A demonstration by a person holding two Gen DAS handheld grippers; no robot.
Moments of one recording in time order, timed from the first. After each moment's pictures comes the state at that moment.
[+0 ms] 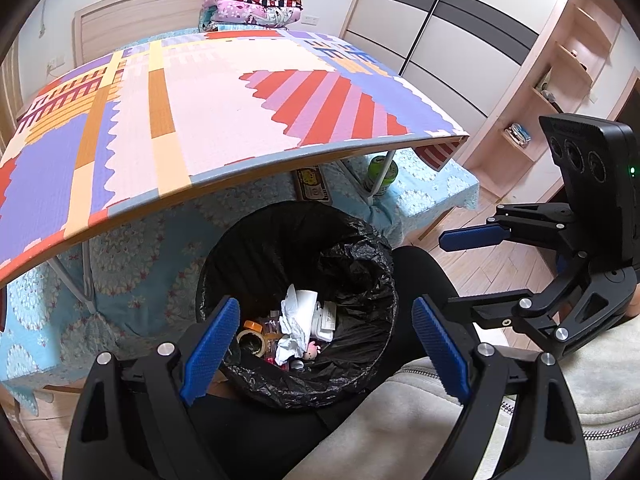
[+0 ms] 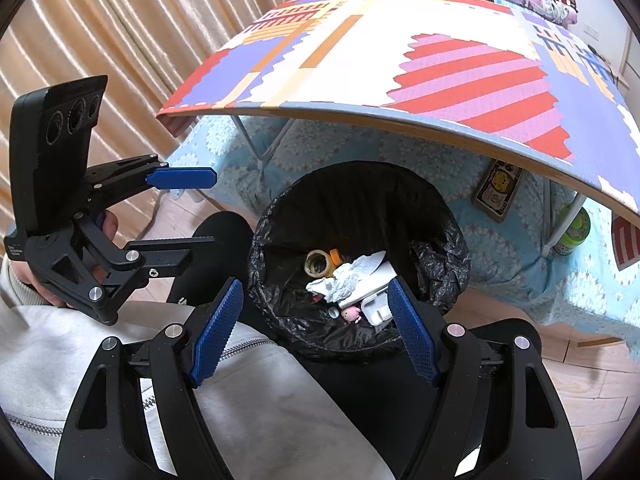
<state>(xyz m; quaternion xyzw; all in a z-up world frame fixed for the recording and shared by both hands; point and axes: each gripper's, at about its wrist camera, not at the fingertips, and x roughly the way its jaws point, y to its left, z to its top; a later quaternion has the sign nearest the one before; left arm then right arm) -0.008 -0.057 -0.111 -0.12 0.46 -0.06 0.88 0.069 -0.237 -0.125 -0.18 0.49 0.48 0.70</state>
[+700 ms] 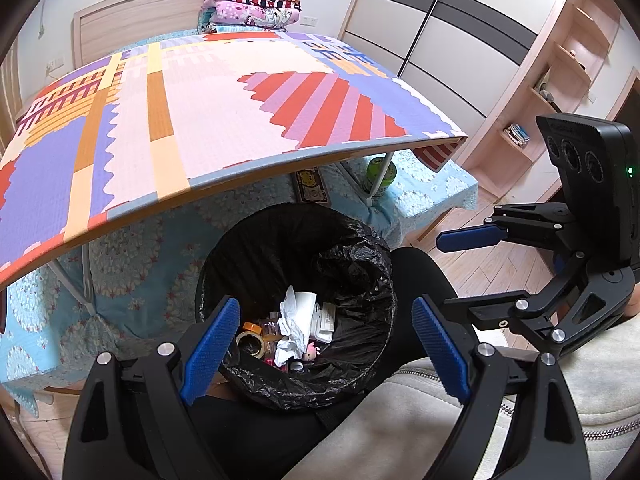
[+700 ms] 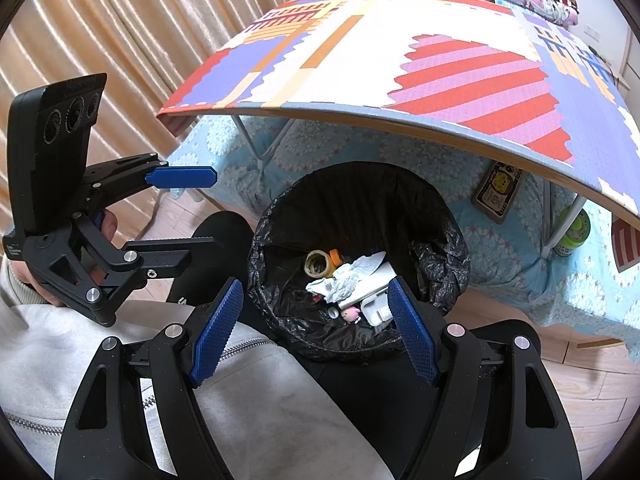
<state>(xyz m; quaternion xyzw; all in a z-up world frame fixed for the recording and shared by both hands) -0.006 -0.058 -0.109 -0.11 0.46 -0.06 0.88 0.069 -0.236 -0.126 -0.18 0.49 0.48 0.70</state>
